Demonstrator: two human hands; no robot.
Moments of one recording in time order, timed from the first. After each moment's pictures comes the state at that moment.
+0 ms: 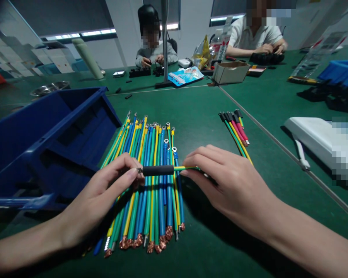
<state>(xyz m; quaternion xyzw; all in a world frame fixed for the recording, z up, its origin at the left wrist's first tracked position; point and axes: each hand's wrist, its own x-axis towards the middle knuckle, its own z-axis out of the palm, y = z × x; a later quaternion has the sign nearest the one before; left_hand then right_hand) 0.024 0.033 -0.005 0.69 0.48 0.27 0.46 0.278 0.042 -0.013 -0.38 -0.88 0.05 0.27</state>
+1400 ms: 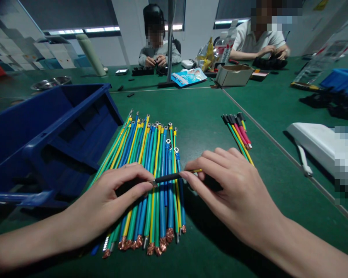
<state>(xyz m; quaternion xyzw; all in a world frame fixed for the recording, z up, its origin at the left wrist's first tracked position) 0.027 0.034 -0.007 0.76 0.45 0.23 0.42 0.272 0.032 -0.012 -0.43 -0.86 0.06 0.28</state>
